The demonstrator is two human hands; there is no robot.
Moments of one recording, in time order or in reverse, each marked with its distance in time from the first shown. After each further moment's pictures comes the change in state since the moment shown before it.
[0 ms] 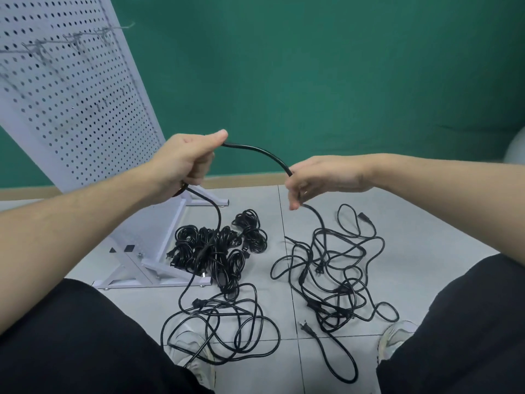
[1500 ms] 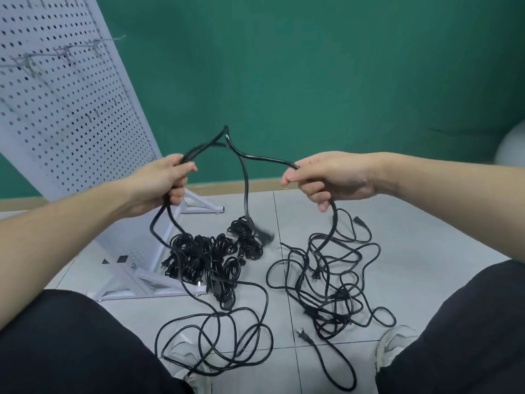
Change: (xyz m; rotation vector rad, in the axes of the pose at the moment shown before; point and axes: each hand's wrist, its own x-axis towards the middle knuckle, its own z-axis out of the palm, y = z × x) left_hand 0.012 -0.029 -0.030 0.067 0.104 -0.335; right_hand -0.021 -0.008 -0.005 0.290 0.119 0.149
